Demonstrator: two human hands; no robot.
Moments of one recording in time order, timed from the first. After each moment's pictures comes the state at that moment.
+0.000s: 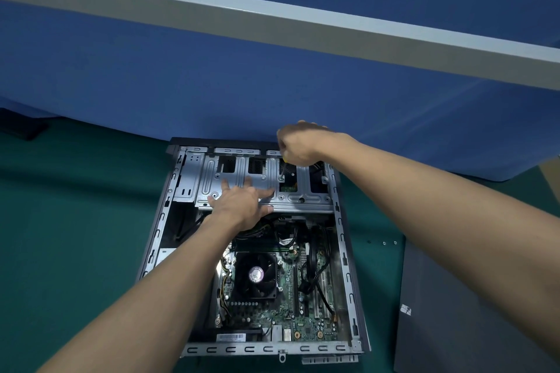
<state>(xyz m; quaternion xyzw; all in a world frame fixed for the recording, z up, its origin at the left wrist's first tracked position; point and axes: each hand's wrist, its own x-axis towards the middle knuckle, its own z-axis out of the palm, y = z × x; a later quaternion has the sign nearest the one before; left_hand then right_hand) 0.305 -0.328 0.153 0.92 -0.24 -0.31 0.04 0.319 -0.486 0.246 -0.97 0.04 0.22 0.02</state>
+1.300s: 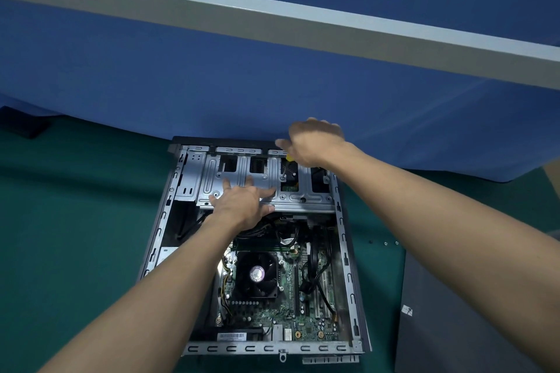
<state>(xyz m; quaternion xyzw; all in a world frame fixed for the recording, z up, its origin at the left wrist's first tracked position) 0.305 -0.327 0.151 0.92 -0.24 -0.30 0.05 0.313 -0.492 0.233 -0.99 0.09 0.13 0.02</state>
